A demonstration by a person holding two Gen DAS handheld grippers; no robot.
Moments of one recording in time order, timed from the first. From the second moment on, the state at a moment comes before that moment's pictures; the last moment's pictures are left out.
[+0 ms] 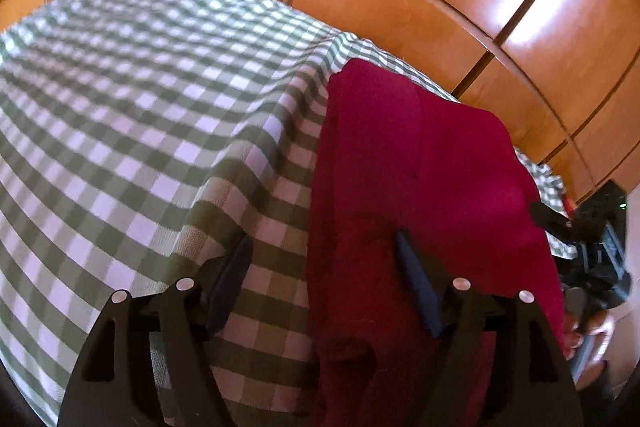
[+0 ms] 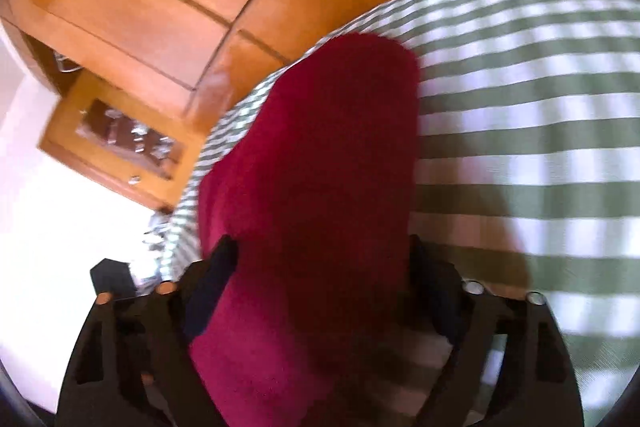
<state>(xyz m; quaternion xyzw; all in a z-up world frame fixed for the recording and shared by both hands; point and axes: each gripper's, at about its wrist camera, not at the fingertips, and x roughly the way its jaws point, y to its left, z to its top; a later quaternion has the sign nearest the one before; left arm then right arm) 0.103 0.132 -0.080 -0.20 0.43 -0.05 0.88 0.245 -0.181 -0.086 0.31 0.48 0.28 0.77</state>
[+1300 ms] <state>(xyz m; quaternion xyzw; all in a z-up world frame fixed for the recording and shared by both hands) 0.174 -0.297 -0.050 0.17 0.41 -0.23 0.87 0.045 -0.453 -0.061 0.36 0.34 -0.12 0.86</state>
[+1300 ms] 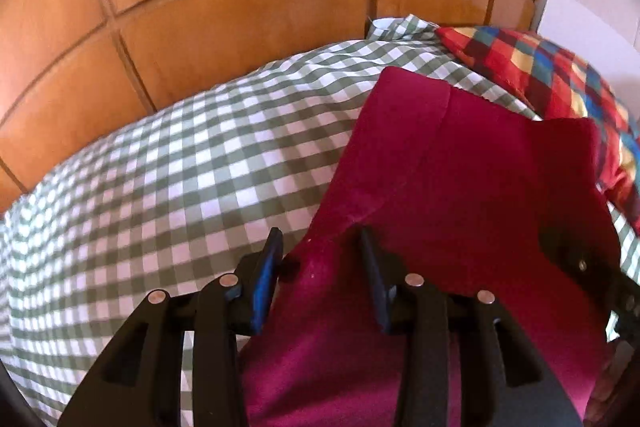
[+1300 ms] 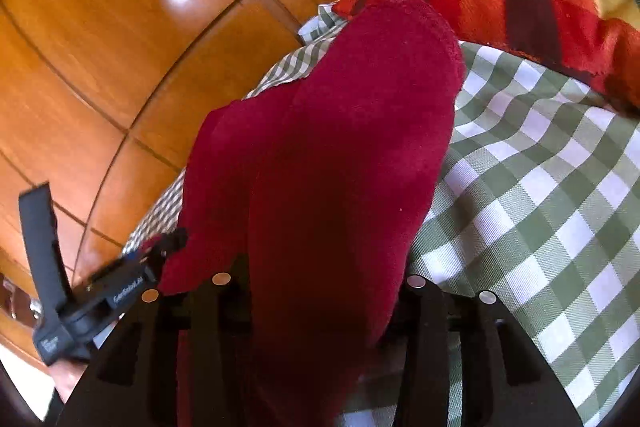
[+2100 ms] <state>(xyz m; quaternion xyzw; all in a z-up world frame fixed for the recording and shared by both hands) 0.164 -0.245 -0.058 0.10 0.44 -0.20 0.87 0.069 -0.376 -0.037 0.10 0.38 -0.19 0.90</state>
